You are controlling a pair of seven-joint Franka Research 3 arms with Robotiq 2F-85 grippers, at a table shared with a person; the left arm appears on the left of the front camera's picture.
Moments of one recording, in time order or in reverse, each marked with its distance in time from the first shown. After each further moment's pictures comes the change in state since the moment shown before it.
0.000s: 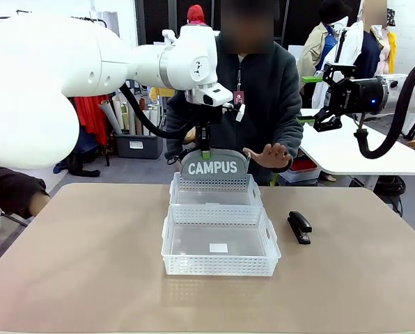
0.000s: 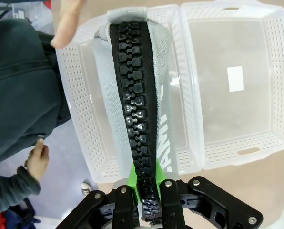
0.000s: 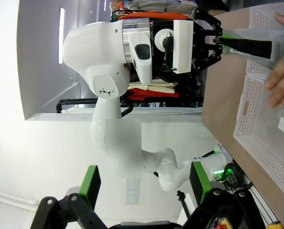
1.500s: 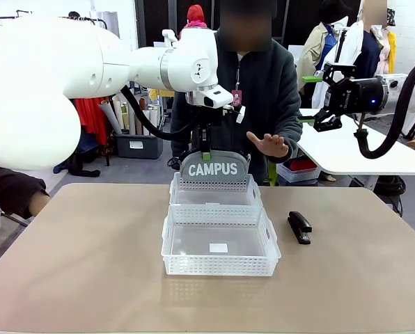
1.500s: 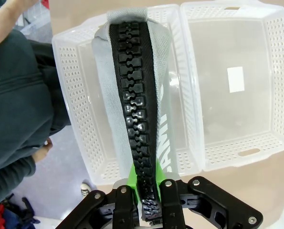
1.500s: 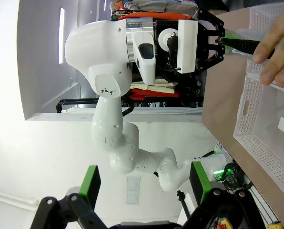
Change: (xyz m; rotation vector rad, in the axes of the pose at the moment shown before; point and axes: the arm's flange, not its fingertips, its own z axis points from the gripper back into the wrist) left arm 0.000 0.000 -0.004 -0.006 0.001 0.000; right arm 0.000 0.000 0.000 0.000 0.000 0.000
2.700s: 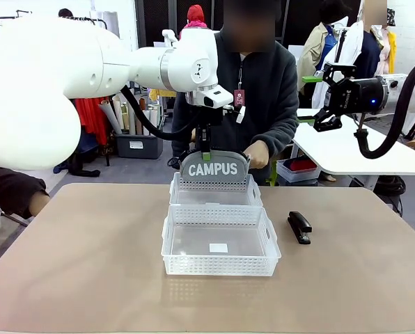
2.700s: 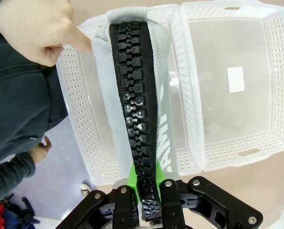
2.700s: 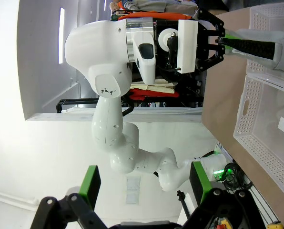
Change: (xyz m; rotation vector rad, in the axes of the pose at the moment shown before) left arm 0.000 0.000 0.000 0.000 0.000 0.000; right arm 0.000 0.000 0.000 0.000 0.000 0.000
